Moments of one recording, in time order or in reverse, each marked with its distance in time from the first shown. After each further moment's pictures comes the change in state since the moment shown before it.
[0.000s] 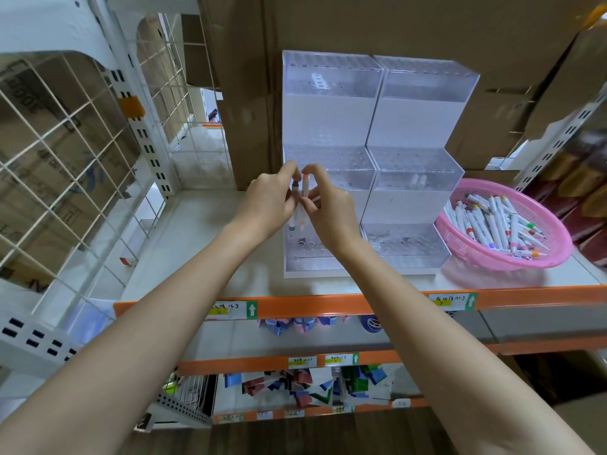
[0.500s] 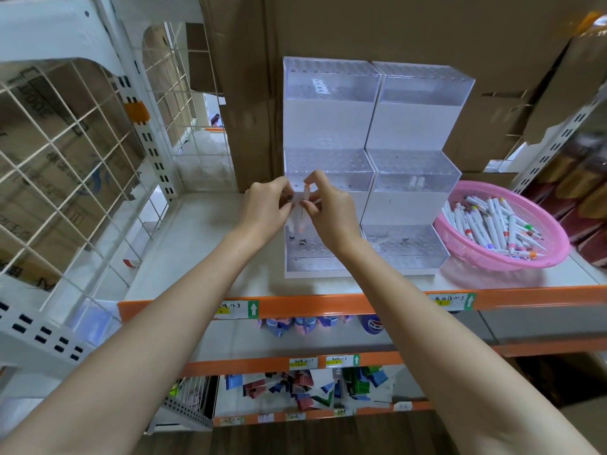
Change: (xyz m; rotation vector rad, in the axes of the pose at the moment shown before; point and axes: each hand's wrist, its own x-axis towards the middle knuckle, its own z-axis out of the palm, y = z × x) left_hand -0.009 -0.008 0.007 -0.083 0.030 -0.128; right_hand 0.000 0.004 -0.001 -0.064 -0.012 -0.002
